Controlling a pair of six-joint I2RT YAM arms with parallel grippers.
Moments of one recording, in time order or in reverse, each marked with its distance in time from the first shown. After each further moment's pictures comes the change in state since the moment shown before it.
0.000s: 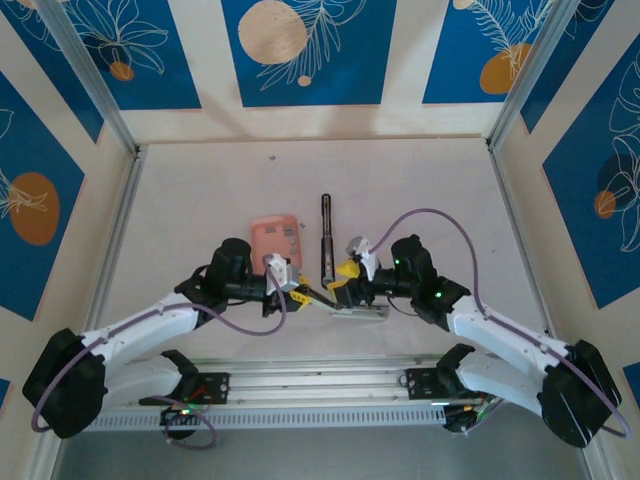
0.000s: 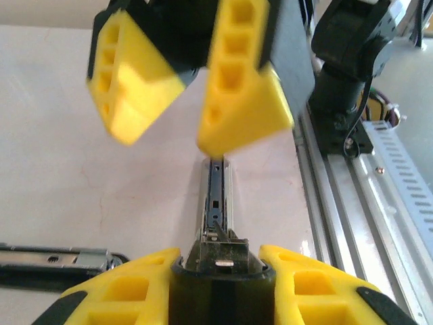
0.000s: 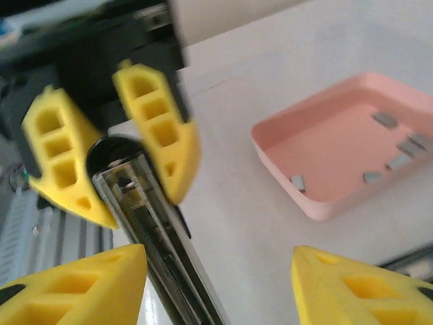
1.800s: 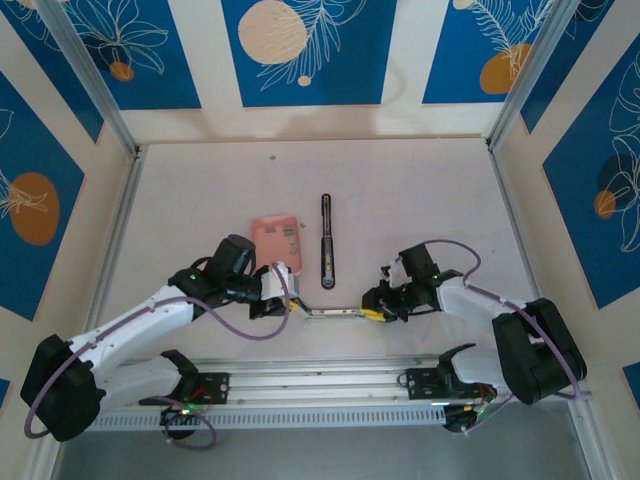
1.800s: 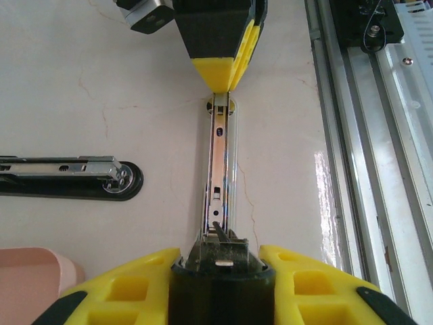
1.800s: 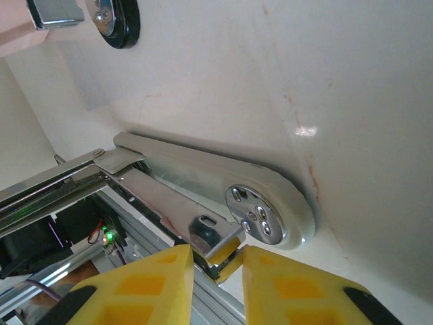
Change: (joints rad) left arm 0.000 -0.011 0.134 -0.461 -0.165 0.264; right arm -0.275 0.318 -0.058 -0.334 -0.225 0.591
